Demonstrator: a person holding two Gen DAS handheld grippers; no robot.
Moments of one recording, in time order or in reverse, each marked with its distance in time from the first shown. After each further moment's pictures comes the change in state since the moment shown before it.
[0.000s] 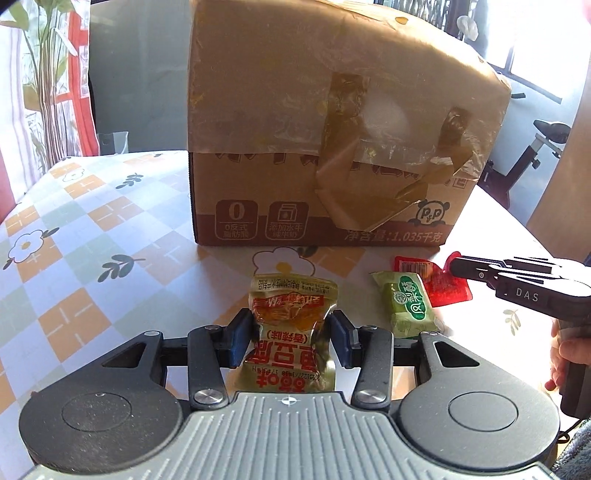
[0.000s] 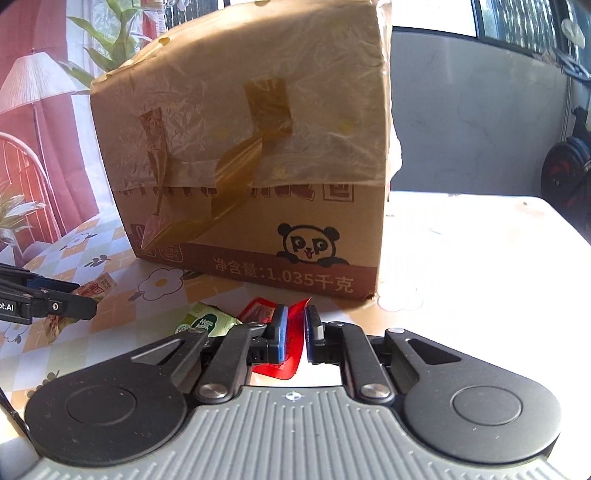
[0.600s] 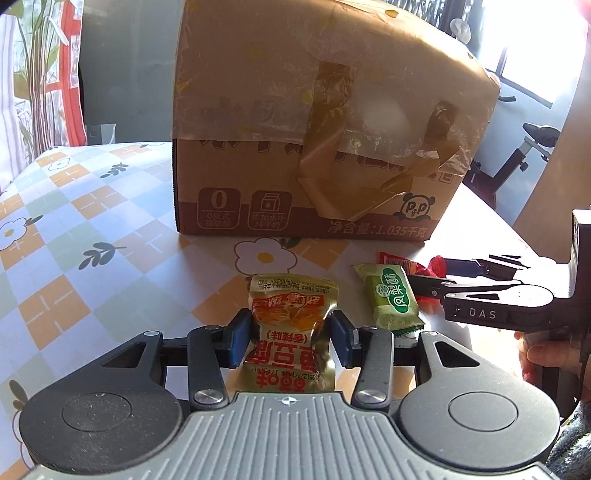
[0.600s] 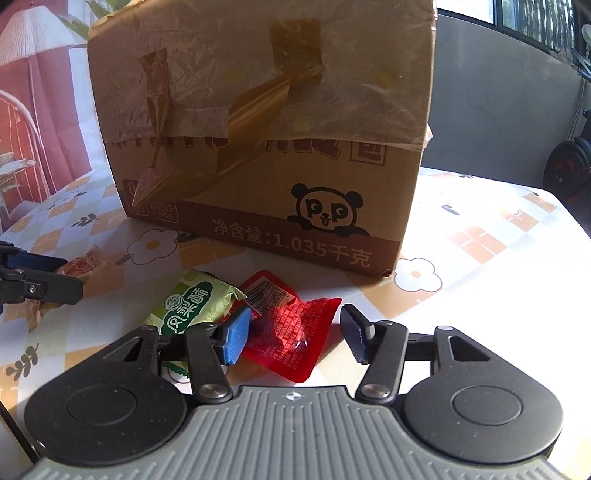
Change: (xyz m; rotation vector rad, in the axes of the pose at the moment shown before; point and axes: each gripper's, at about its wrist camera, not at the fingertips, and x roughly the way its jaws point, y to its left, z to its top) left arm 0.004 -0.002 -0.006 -0.017 0.008 -0.051; right arm 0.029 0.018 -0.004 -0.095 0.093 -0.050
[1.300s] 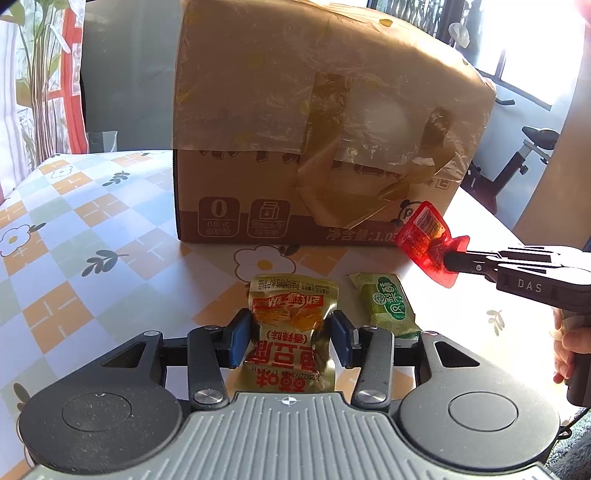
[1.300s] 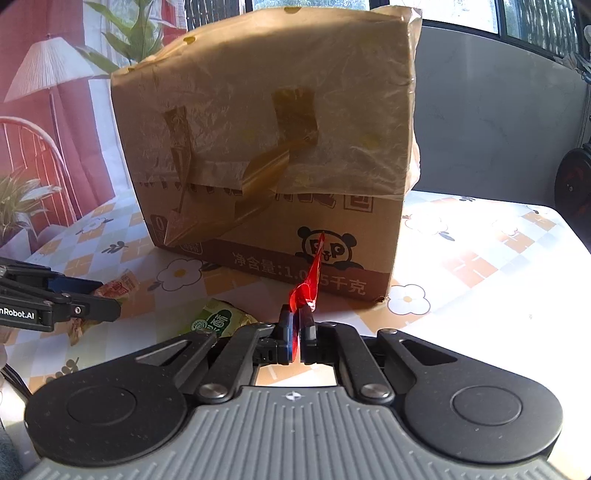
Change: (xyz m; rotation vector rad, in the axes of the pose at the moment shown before) left arm -0.006 -0.002 0.000 0.005 -0.026 0.007; right arm -0.044 -0.014 0.010 0.030 -0.066 0.079
